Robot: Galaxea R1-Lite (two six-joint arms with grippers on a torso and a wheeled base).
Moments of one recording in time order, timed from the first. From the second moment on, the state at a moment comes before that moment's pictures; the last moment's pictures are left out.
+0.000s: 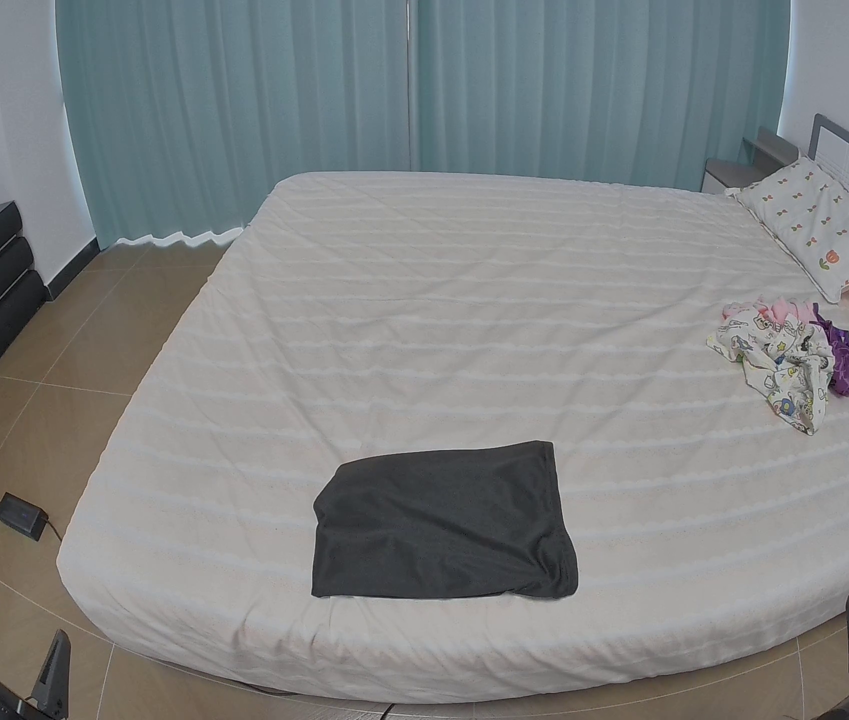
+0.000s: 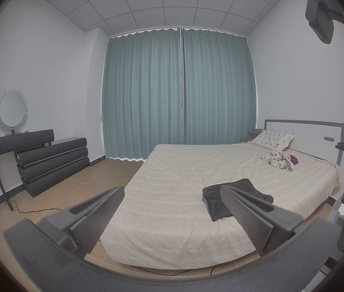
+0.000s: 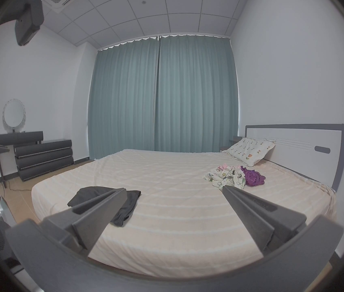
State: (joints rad) left arm 0.00 0.01 -0.02 0.00 -0.01 0.00; right arm 0.00 0.01 -0.02 -0.07 0.00 -0.04
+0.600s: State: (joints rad) left arm 0.00 0.01 -0.02 0.00 0.00 0.00; right arm 0.00 0.01 -0.02 0.01 0.01 0.00
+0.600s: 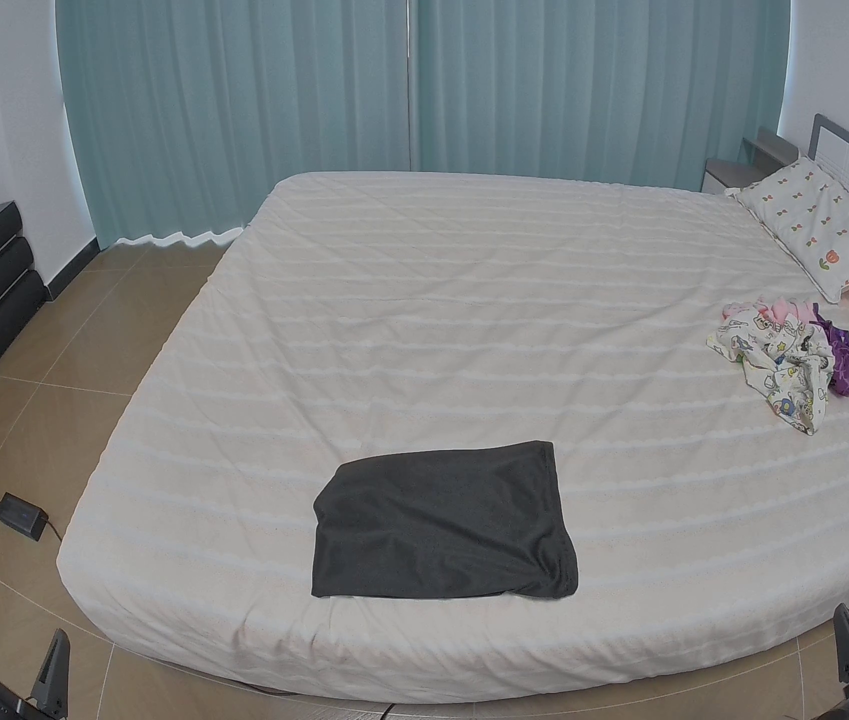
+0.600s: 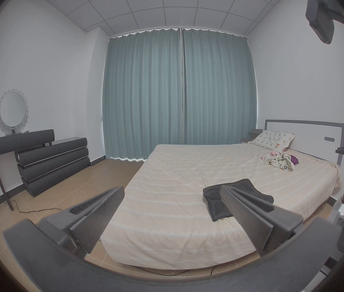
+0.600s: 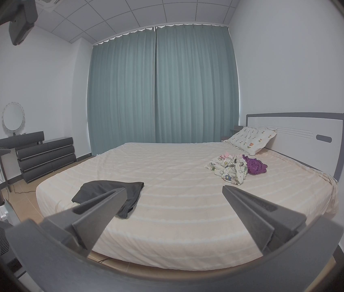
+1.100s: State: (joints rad) left arm 0.00 0.01 -0.02 0.00 0.00 0.00; right arm 0.00 0.01 -0.02 0.00 0.02 0.00
